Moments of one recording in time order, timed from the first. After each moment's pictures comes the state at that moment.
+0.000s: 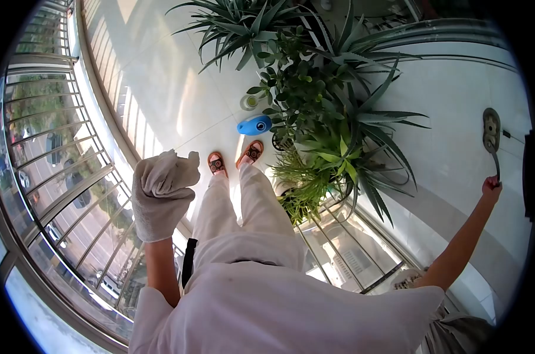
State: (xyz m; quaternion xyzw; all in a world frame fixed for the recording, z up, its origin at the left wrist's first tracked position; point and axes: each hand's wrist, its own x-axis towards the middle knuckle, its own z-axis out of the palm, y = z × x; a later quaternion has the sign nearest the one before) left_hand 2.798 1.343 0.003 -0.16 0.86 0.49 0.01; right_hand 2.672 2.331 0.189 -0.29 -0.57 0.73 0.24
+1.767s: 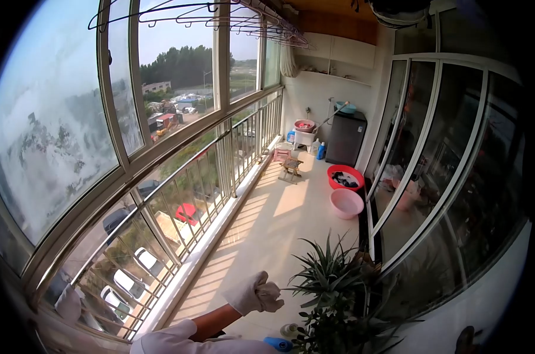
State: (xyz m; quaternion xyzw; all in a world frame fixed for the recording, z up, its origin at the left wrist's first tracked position) left_hand 2.785 1.379 0.045 -0.01 0.55 0.83 -0.09; right_hand 2.543 2.267 0.092 -0.09 -0.76 0.21 0.61
